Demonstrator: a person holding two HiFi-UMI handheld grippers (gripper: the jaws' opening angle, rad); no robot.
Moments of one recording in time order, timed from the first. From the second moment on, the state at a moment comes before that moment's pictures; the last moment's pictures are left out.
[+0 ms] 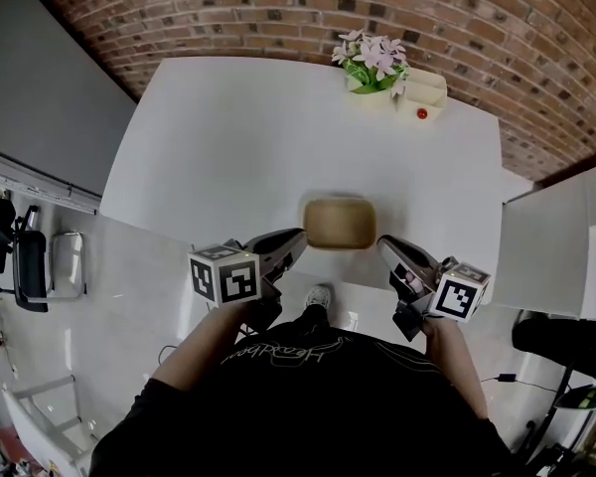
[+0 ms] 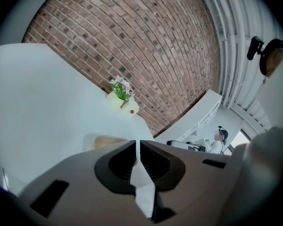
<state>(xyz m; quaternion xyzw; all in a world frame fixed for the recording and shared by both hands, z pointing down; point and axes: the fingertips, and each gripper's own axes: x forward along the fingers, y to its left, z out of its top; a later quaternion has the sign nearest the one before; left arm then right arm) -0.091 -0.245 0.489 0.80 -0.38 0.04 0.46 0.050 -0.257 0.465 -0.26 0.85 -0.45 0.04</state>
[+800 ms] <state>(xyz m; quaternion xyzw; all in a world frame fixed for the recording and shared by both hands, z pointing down) -0.101 -0.274 0.594 0.74 -0.37 0.11 0.56 0.066 -0.302 0.568 -0.33 0.81 -0.49 -0.03</state>
